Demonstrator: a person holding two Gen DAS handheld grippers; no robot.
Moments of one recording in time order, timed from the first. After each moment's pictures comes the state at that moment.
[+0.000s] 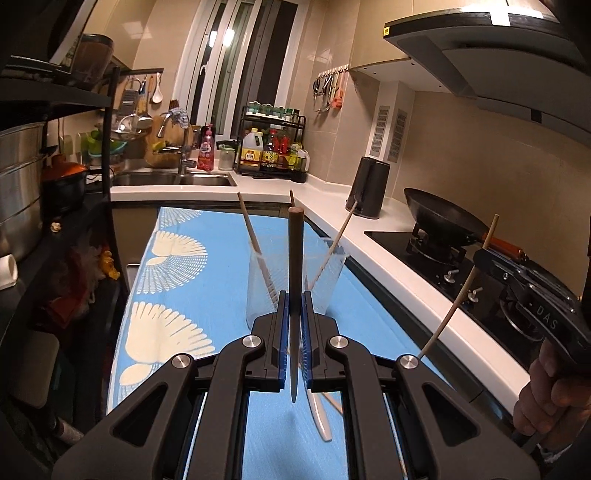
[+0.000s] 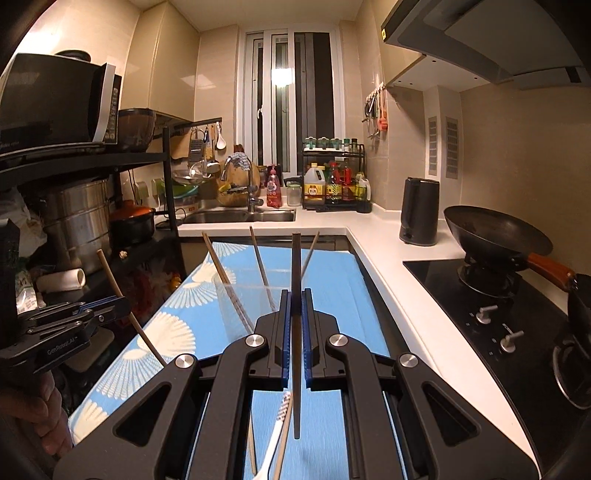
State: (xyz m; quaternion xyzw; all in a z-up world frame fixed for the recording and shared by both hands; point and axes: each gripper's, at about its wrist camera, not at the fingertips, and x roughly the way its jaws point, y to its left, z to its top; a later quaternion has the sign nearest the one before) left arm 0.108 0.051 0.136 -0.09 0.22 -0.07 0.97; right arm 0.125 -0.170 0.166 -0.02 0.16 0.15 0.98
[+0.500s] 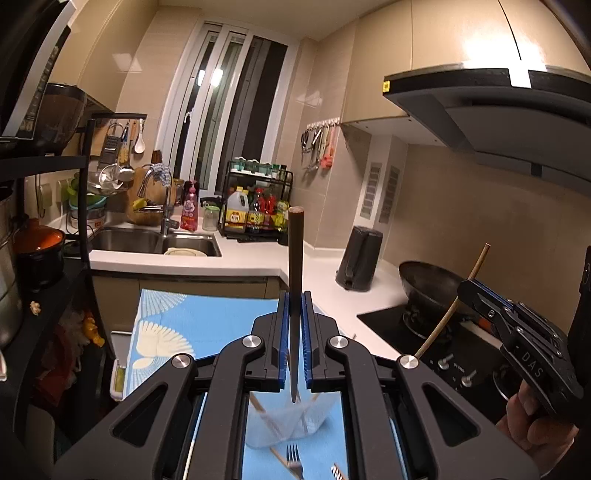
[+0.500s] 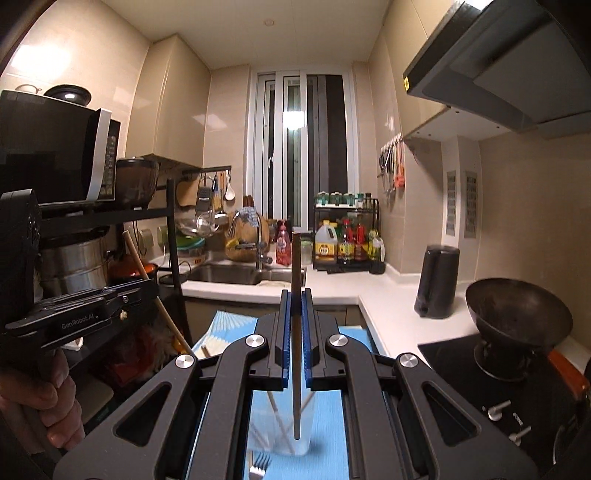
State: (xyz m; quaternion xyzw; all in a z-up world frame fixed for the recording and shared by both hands) left arm 0.202 0.070 0.244 -0.10 0.13 -0.09 0.98; right arm 0.204 -0.136 0.267 -0.01 0.07 0.17 0.98
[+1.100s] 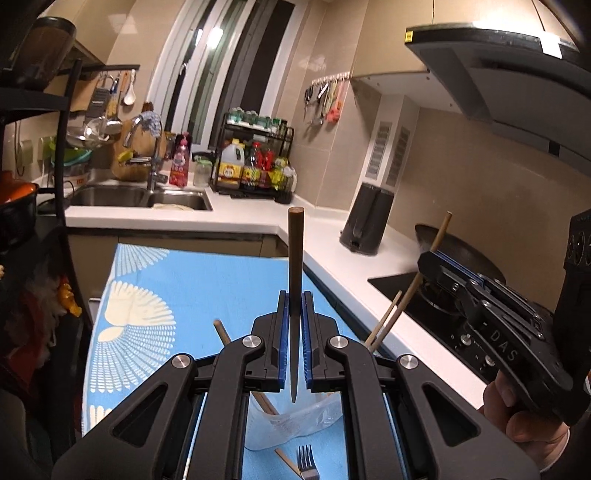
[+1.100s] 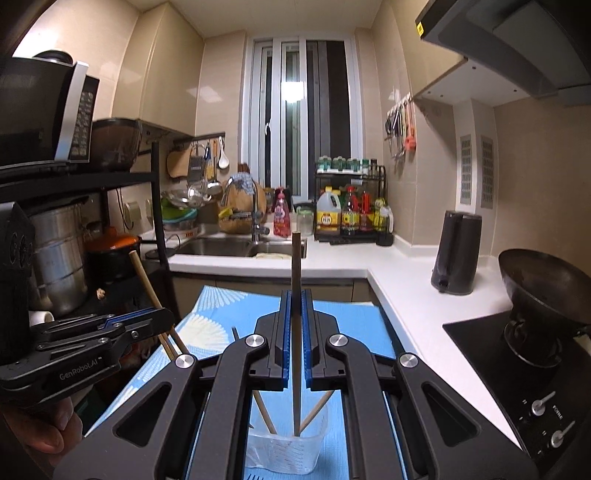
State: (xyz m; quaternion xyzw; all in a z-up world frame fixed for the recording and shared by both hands) left arm 0.279 0.072 0.152 -0.11 0.20 -0.11 0.97; right arm 0.301 -0.097 0.190 -0.02 0.12 0.17 0.98
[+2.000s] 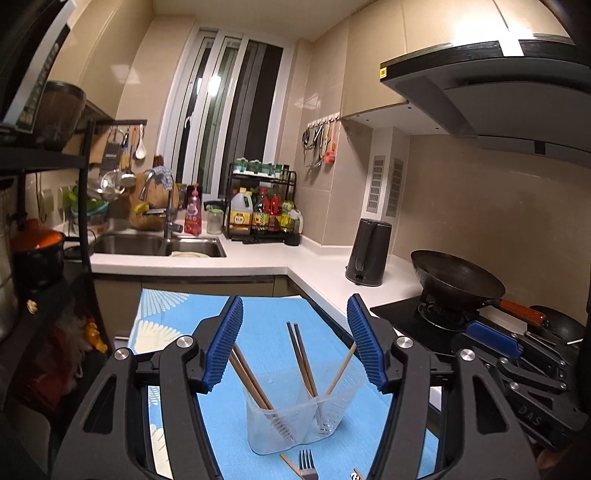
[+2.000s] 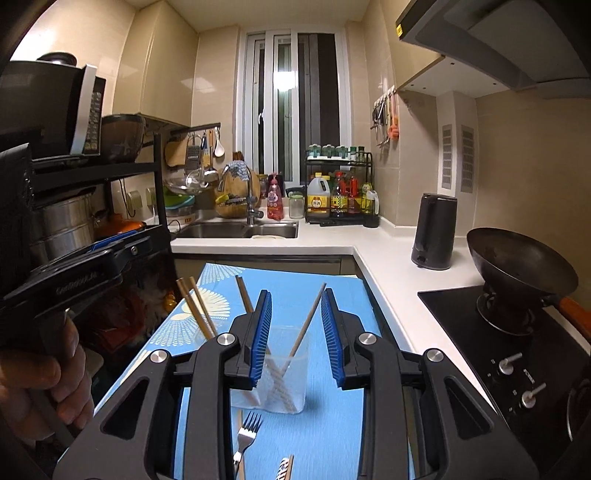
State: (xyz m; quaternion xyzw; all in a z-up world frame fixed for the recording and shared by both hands) left arm 0.203 0.048 0.199 -0.06 0.11 -0.07 0.99; right arm 0.208 -0.144 0.192 -0.02 0.14 0.16 0.98
